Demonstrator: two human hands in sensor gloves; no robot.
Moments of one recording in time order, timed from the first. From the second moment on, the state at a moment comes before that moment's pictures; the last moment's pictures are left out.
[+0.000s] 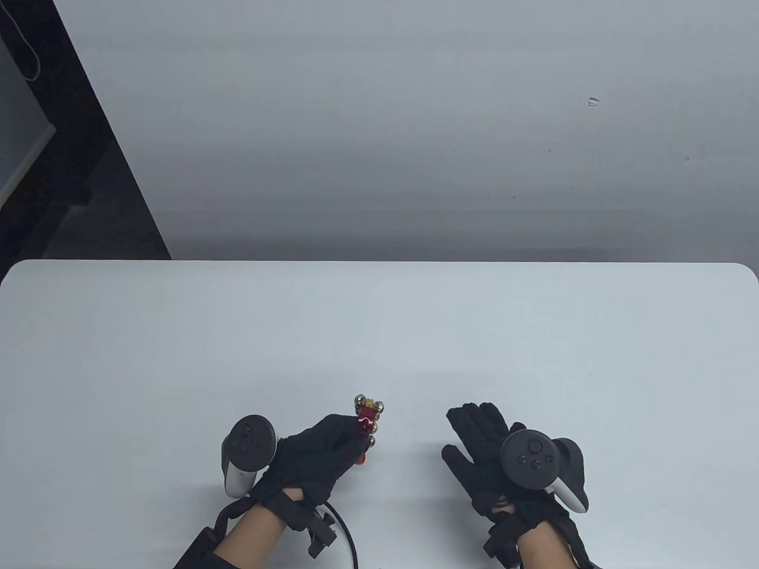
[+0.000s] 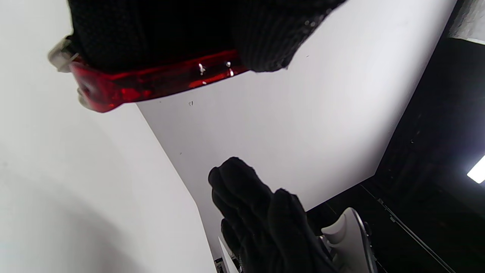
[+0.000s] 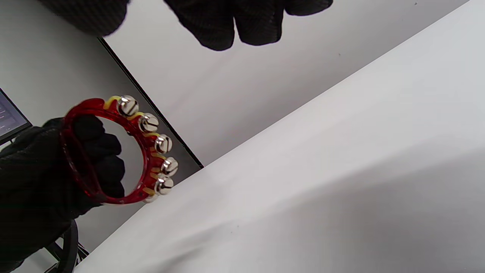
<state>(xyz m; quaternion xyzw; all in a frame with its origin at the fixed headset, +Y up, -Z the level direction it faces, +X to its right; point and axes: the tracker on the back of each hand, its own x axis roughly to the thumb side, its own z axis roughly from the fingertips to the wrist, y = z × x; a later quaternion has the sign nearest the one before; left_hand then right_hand) -0.177 -0.715 -0.322 -0.05 -0.28 0.56 0.78 0.148 -0.709 -0.289 0.15 0.02 0.93 0.34</state>
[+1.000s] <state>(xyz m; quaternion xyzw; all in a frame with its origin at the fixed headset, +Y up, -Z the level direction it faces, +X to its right) -0.183 -0.706 -0.322 -0.03 -0.27 0.54 0.80 0.151 -0.708 -0.289 0.15 0.02 0.93 0.35</state>
